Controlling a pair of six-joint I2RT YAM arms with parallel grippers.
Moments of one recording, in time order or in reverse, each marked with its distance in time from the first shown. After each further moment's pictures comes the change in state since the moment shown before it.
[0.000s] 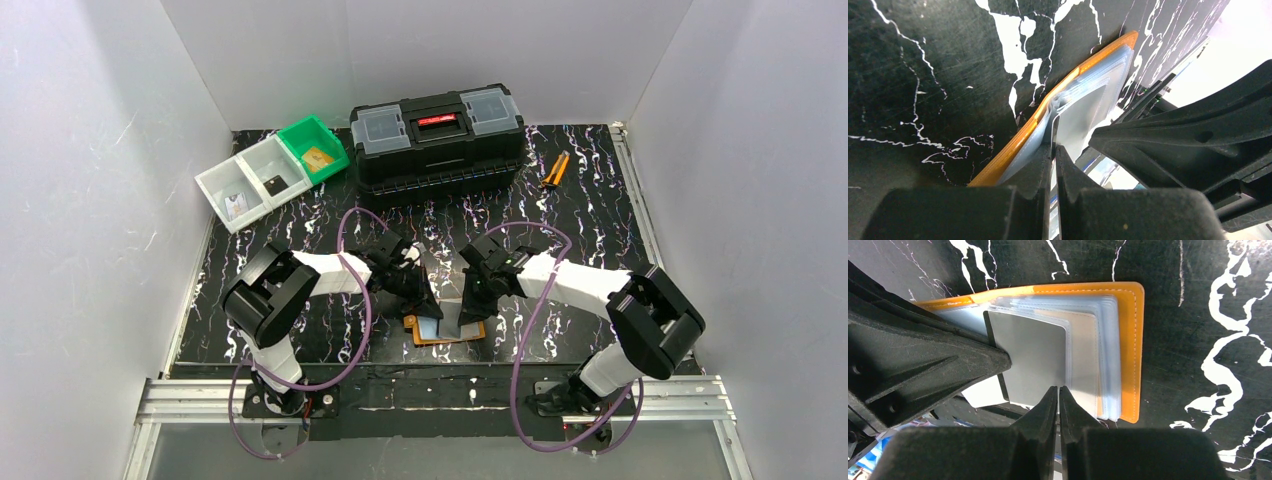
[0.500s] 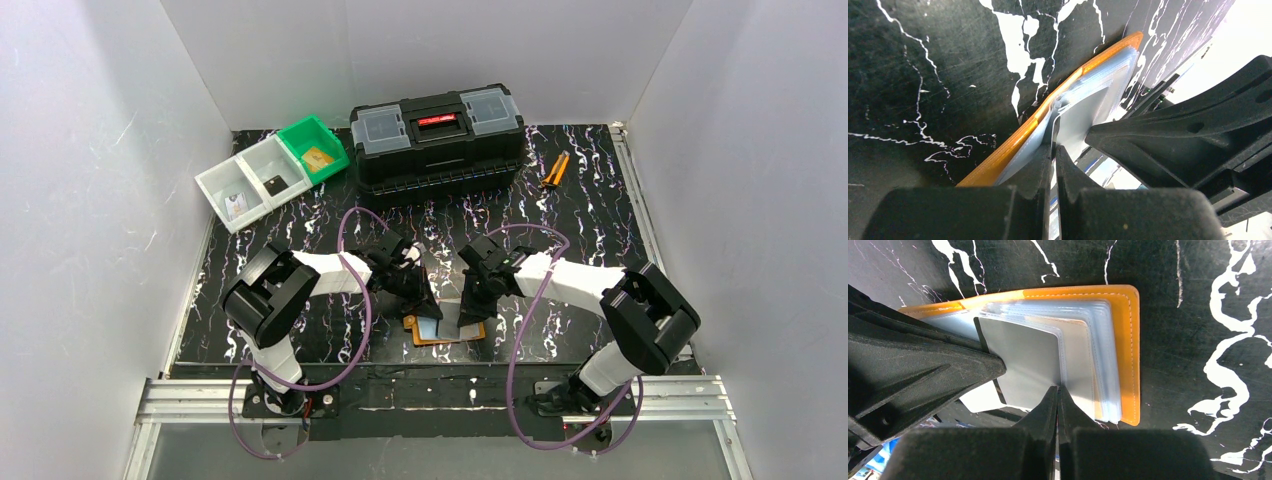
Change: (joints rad) left arm -0.005 0.000 0.007 -0.019 -0.013 0.008; right arm 0.001 0.029 -0.001 0.007 -0.004 0.027
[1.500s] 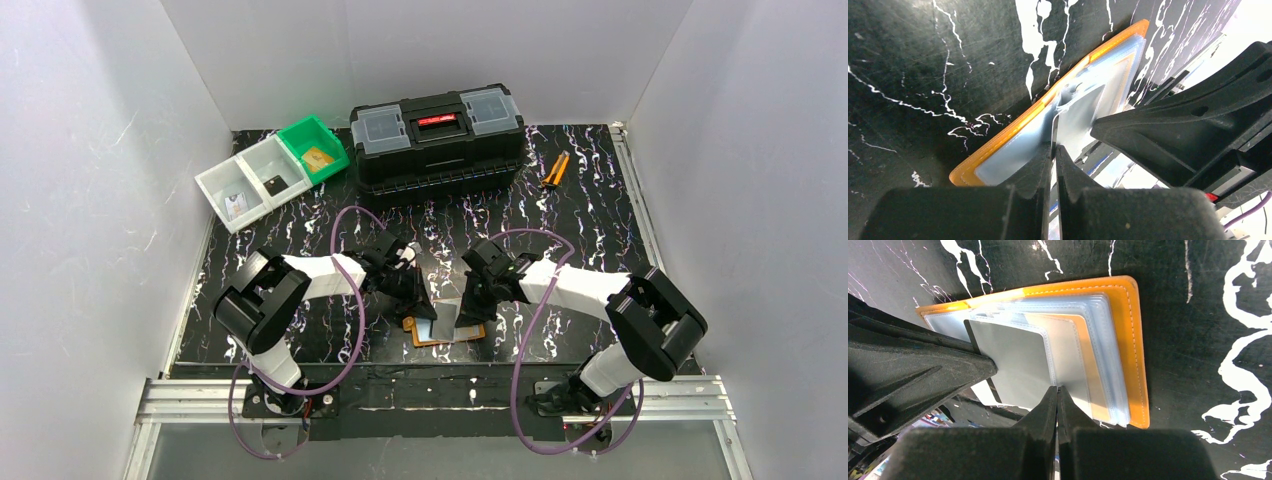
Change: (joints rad) left arm 0.022 -0.053 -0.029 -0.034 -0.021 0.060; right arm -0.004 -0.037 -0.065 0.076 -0.008 0.062
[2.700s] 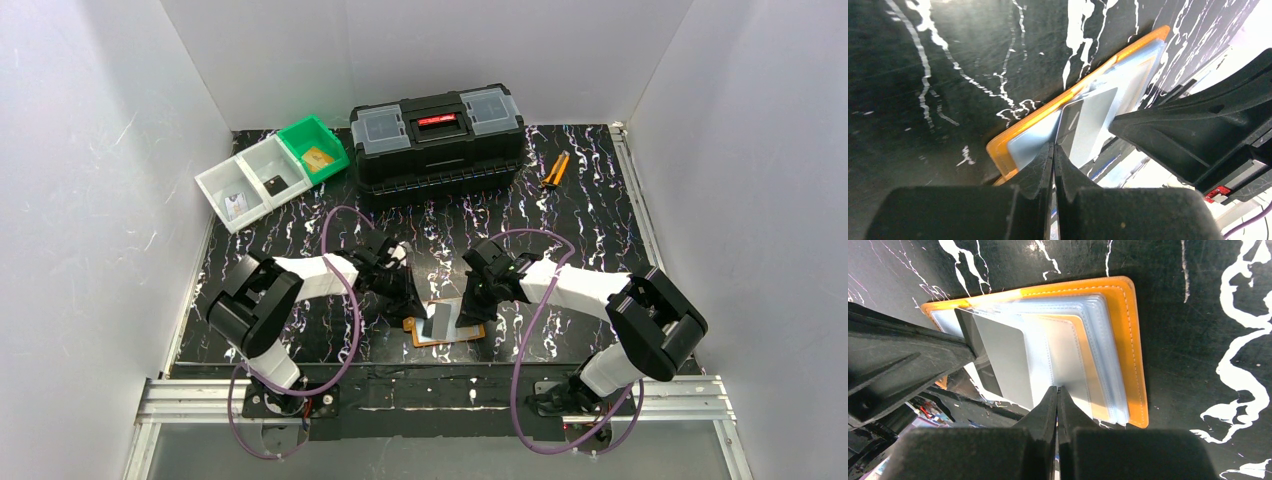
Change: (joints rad) left arm 0.041 -0.031 -0.028 -0.034 -0.006 0.022; right arm -0.005 -0.002 -0.002 -0.001 -0.004 -0.001
